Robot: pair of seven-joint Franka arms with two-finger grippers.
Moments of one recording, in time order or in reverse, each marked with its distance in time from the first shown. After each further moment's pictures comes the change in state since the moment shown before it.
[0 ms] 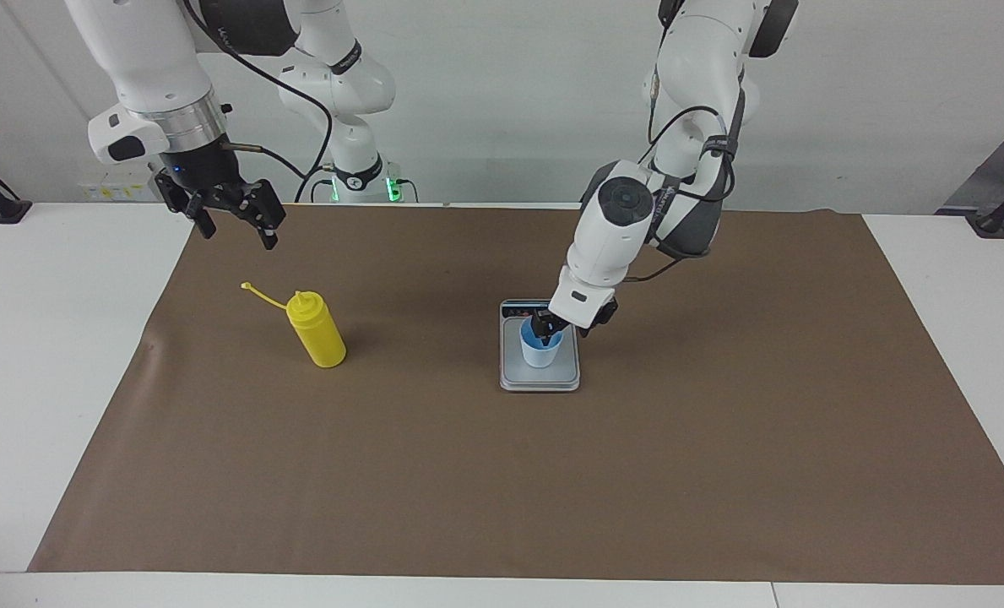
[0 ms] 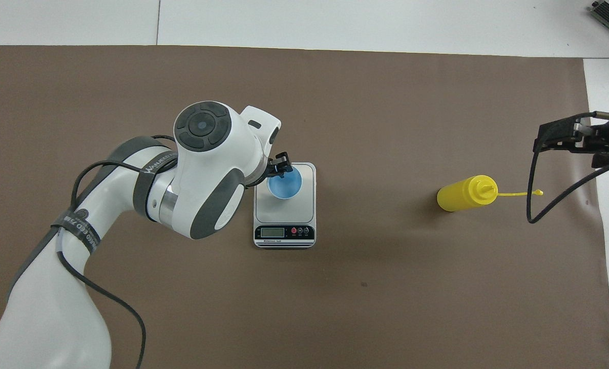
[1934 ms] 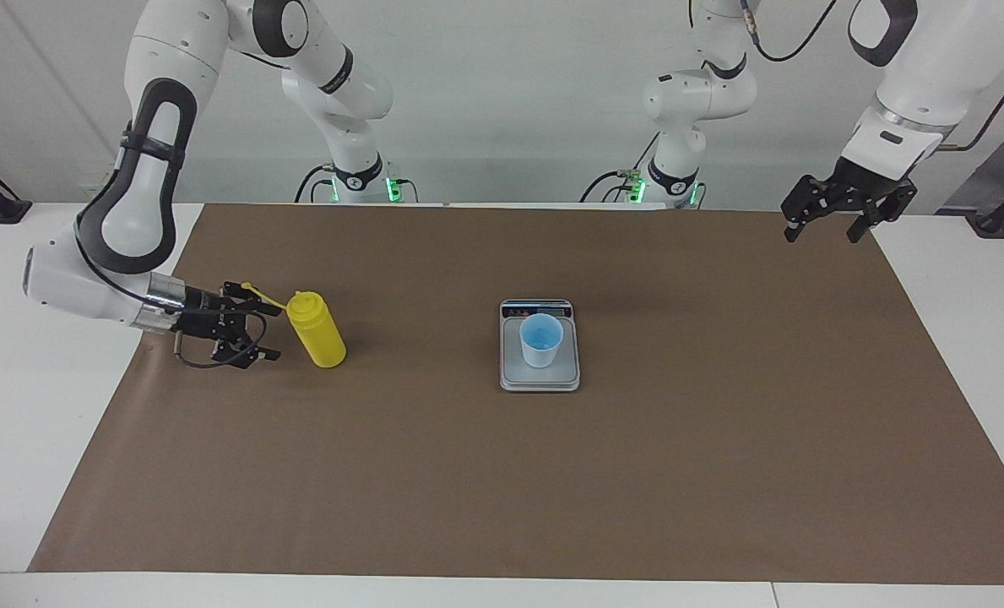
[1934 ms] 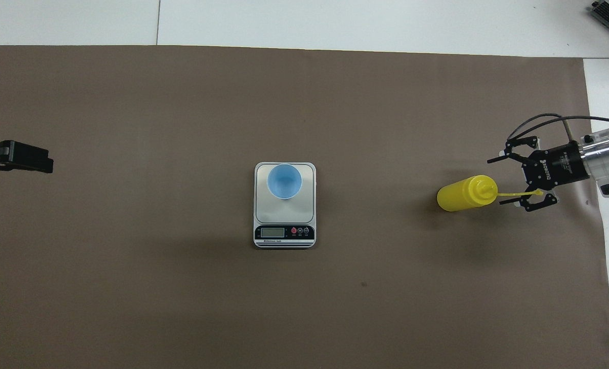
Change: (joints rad) left arm 0.502 -0.364 0.015 0.083 0.061 -0.477 0.739; right arm -0.311 0.398 -0.003 -0.176 0.692 -0.003 0.556
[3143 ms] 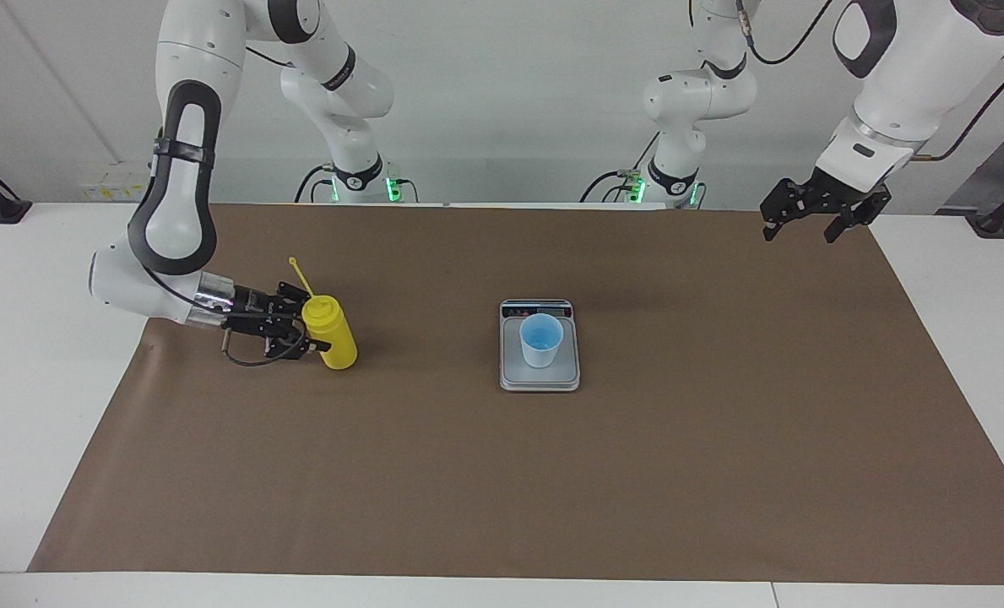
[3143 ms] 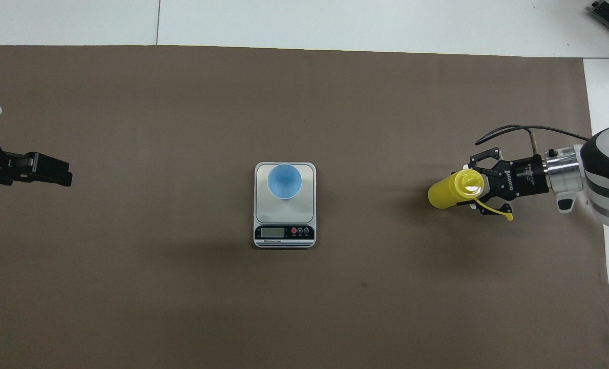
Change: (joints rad) left arm 0.000 0.005 -0.031 -0.021 -0.010 -0.046 -0.007; right arm 0.073 -0.083 0.004 -0.181 0.157 0.100 -0.040
